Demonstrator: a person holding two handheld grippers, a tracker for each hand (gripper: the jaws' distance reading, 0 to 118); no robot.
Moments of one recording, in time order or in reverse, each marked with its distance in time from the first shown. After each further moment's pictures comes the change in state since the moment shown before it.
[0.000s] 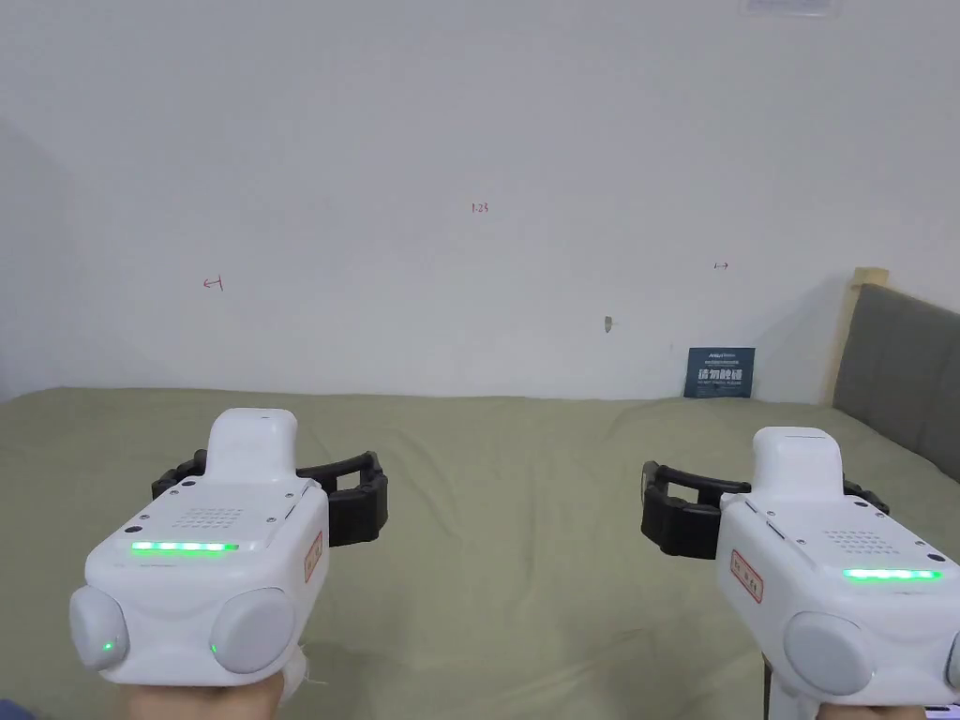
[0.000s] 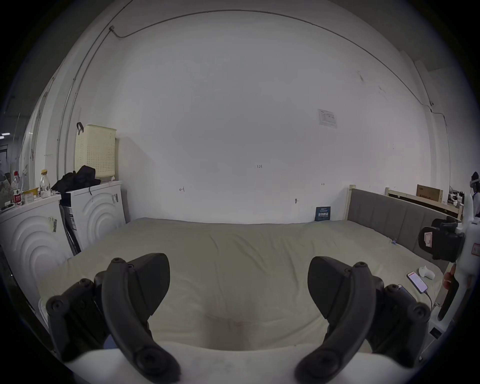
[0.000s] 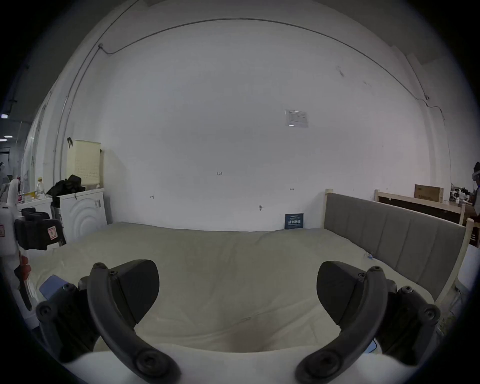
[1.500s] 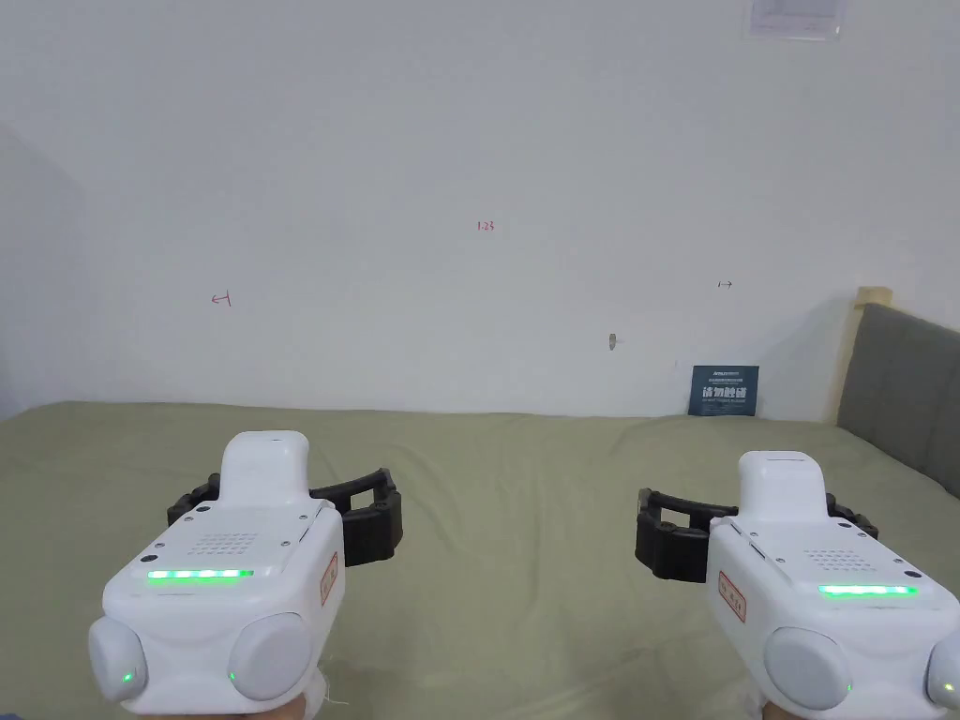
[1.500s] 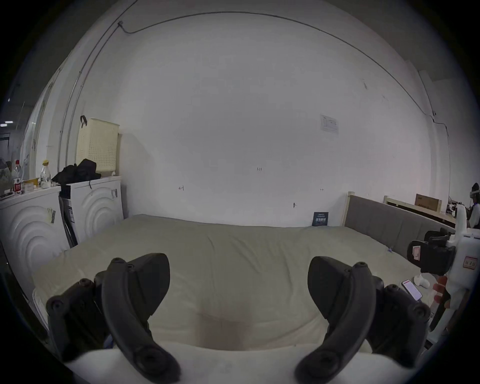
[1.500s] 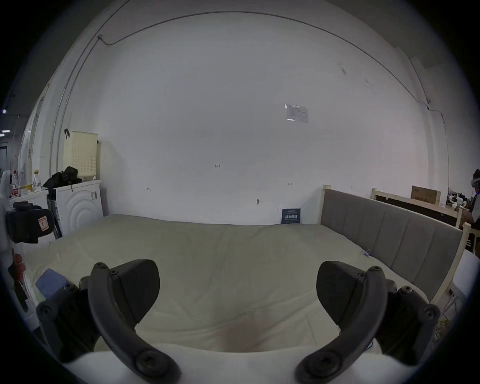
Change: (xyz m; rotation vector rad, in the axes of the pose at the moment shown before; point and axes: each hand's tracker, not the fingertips) left arm 0.005 -0.003 0.006 0.012 -0.006 0.047; right arm -0.008 -0.007 -0.002 -0.037 -0.020 0.030
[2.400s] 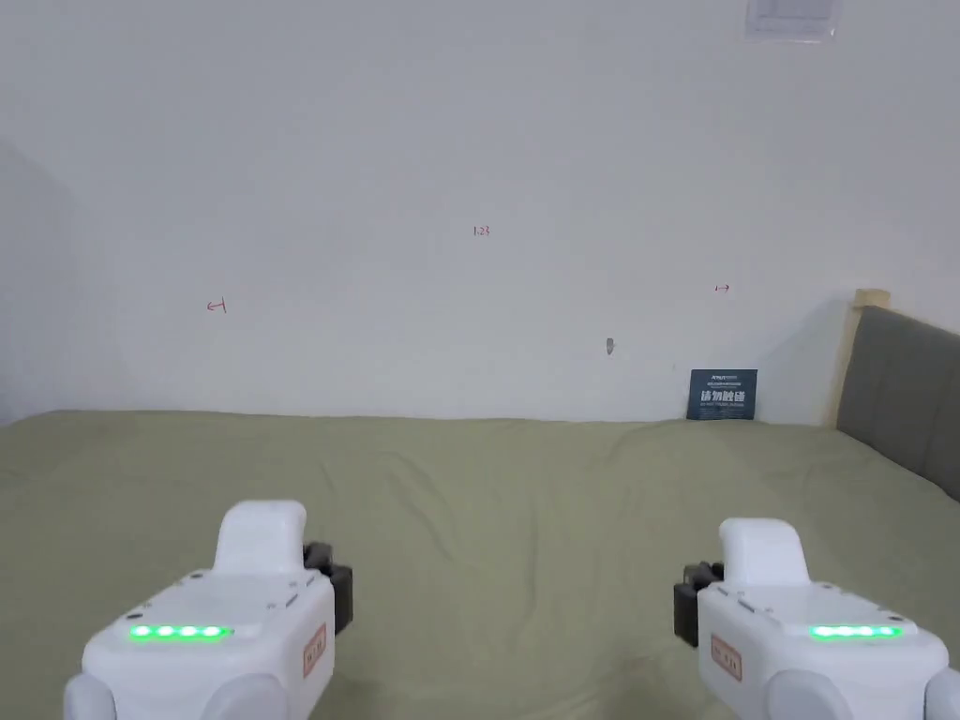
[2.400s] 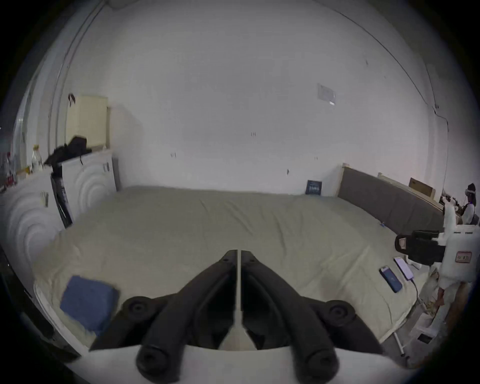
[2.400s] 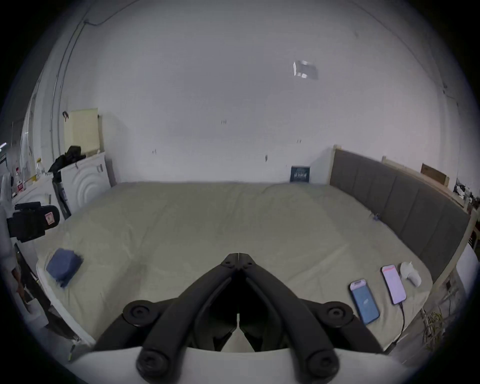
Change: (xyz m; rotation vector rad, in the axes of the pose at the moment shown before) left arm -0.002 -0.015 0.000 -0.154 -0.038 -0.019; right arm -0.004 -0.013 -0.001 -0.201 0.041 -0.018
